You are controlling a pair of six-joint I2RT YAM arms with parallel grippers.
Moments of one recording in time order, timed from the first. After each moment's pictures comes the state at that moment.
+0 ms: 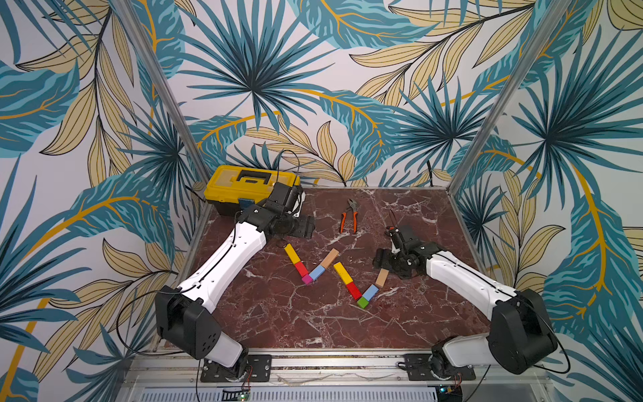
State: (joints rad) left arm -0.44 1.52 1.49 -0.86 0.05 -0.24; right arm 0.35 1.45 0.98 -0.64 -0.03 0.59
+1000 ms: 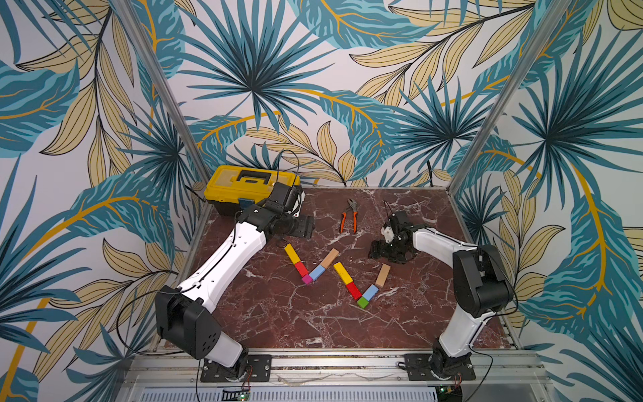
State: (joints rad) left arm -0.44 1.52 1.49 -0.86 0.04 -0.24; right arm 0.21 1.82 1.16 -0.62 -0.23 0.32
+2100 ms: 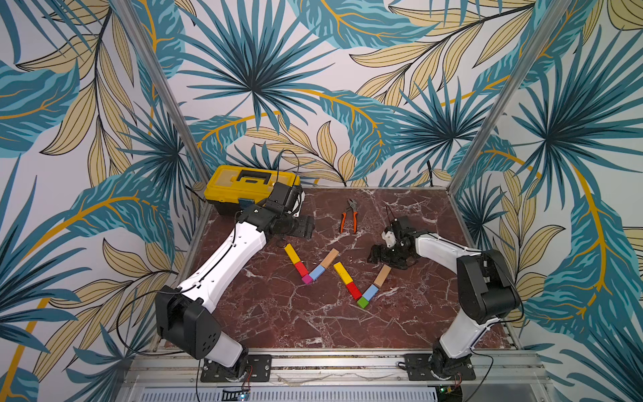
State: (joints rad) left arm -0.44 1.52 1.49 -0.86 0.04 -0.24; right arm 0.21 1.75 1.06 -0.58 -0.27 0.33
